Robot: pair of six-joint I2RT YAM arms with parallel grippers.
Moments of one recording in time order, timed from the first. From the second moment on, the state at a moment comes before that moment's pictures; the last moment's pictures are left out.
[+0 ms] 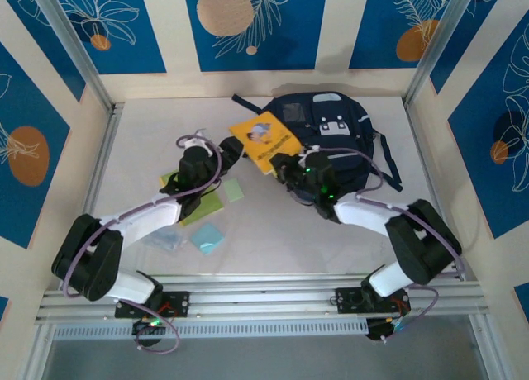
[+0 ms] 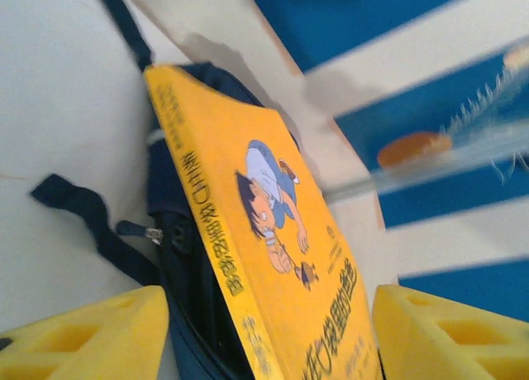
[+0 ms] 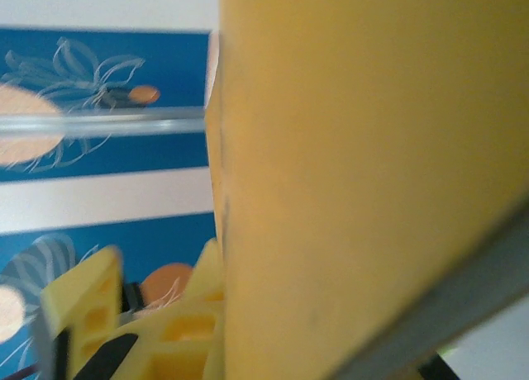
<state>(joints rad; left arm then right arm) -0.55 1.44 0.80 0.42 0.03 -1.05 0.53 1.46 0.70 0.48 -0.20 1.44</state>
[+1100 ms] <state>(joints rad) -0.82 2.48 2.21 -0.60 0.27 0.06 -0.38 1.04 0.82 -0.50 -0.54 0.78</state>
